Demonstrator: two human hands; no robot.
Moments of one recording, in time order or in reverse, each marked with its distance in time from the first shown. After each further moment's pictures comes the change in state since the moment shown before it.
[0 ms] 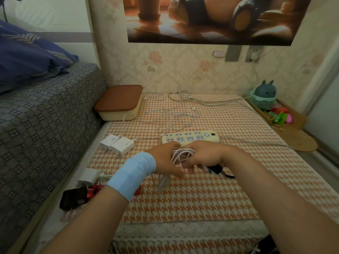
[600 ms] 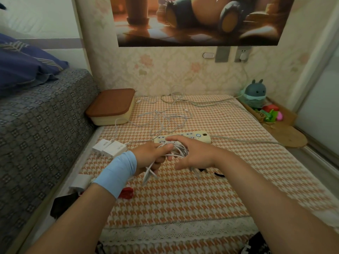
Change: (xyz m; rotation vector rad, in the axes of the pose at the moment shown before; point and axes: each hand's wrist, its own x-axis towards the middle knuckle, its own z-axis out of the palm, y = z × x) left_hand 0.003 -0.011 -0.002 -0.777 -0.048 -0.087; right_hand -0.008 0.012 0.004 0.083 0.165 -0.121
